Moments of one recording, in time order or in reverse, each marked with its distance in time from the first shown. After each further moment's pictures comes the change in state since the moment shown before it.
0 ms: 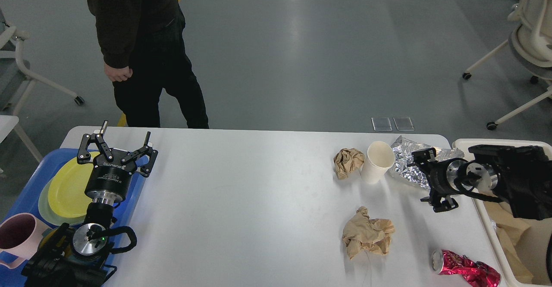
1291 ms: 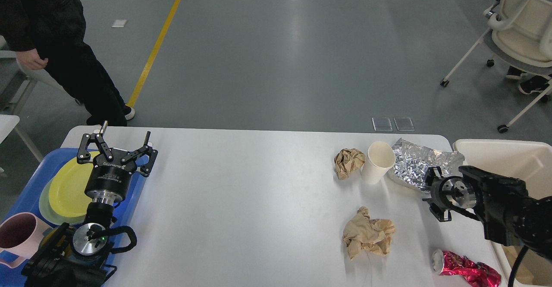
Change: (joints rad) left arm 0.000 0.000 0.000 0.000 0.000 0.000 -0.001; right arm -0.220 0.082 0.232 -0.316 -0.054 -0.107 -0.086
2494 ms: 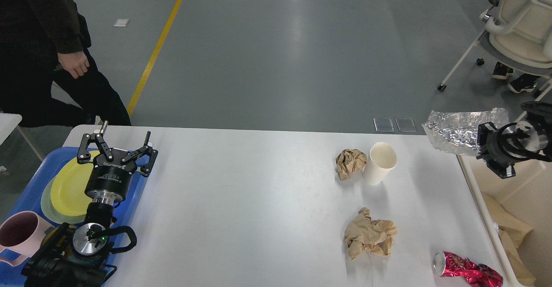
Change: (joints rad) left arm 0.000 0.000 0.000 0.000 0.000 0.000 0.001; right arm 0.443 -0.356 -0.079 0.383 -0.240 0.009 -0.197
